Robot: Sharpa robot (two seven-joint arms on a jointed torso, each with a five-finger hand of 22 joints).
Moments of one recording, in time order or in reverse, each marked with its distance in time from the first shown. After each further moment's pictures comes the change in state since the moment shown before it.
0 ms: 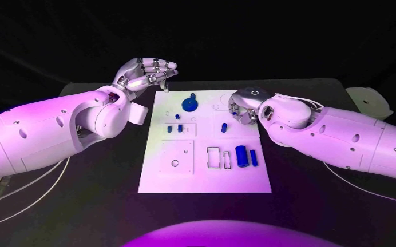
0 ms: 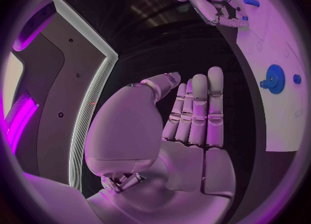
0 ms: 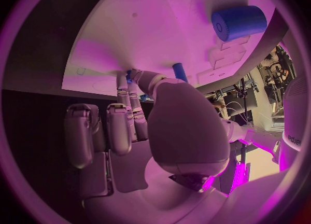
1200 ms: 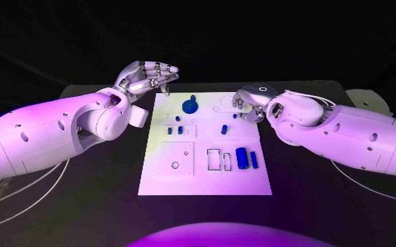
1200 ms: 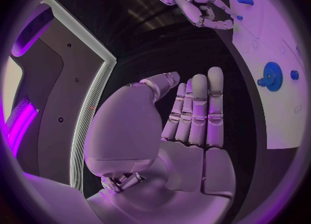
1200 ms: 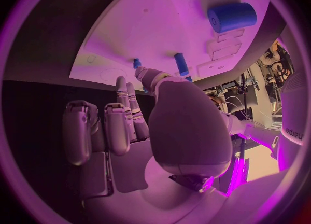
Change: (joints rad) left arm 0.000 -0.001 0.000 0.004 -0.040 -0.011 -0.013; left_hand -0.009 -0.009 0.007 0.007 0.000 0.008 -0.008 0.005 0.003 0.007 -0.007 -0.003 0.003 0.000 0.000 0.000 0.006 0.000 0.000 0.000 0.003 0.004; right arm 0.036 -0.057 -0.003 0.056 0.023 -0.023 0.000; right_hand -0.018 -0.066 -0.064 0.089 0.000 -0.110 0.028 -0.032 -0.025 -0.121 0.018 0.028 0.028 0.001 0.024 -0.014 0.000 0.000 0.000 0.014 -0.072 -0.001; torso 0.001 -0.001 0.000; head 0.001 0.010
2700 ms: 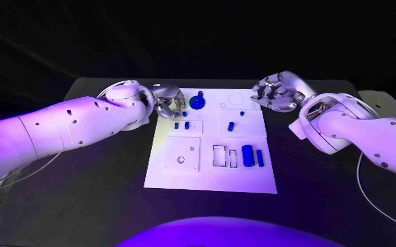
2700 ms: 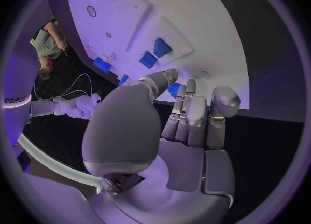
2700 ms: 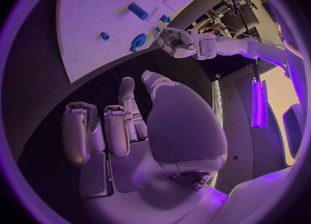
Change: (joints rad) left arm -0.019 0.167 -0.001 -0.215 -1.291 0.177 -0.471; left_hand -0.001 -0.043 0.012 0.002 0.000 -0.036 -0.004 -0.011 0.006 0.020 -0.002 -0.067 -0.005 0.286 0.000 0.272 0.472 -0.062 0.241 0.005 0.333 0.391; right arm 0.009 -0.203 0.020 0.203 0.673 -0.277 0.101; right_hand -0.030 0.067 -0.191 0.117 0.080 -0.073 0.001 0.033 0.019 -0.075 -0.019 0.551 0.517 -0.002 -0.010 0.039 -0.001 0.000 0.000 0.000 0.020 0.000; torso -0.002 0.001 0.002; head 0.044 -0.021
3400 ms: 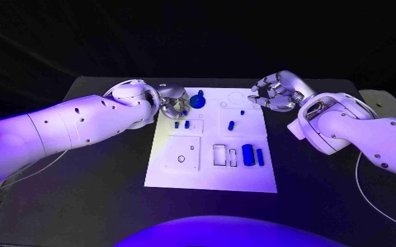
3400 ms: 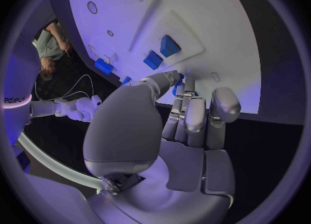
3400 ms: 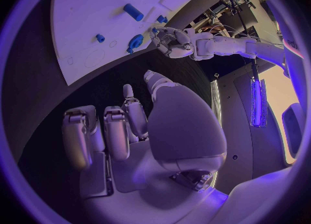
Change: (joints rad) left arm 0.000 0.036 0.000 -0.019 -0.007 0.028 0.004; left_hand 0.017 0.017 0.006 0.000 0.000 0.035 -0.007 0.035 0.018 0.059 -0.022 0.044 0.012 0.027 -0.019 0.017 0.065 0.000 0.027 -0.012 0.031 0.047; right arm 0.000 0.003 0.000 0.017 0.004 -0.003 0.000; right_hand -0.024 0.024 -0.090 0.004 0.031 0.017 0.004 -0.027 -0.009 0.356 0.002 0.622 0.516 0.000 0.008 0.084 0.000 -0.023 0.000 0.008 0.124 -0.001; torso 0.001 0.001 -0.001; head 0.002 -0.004
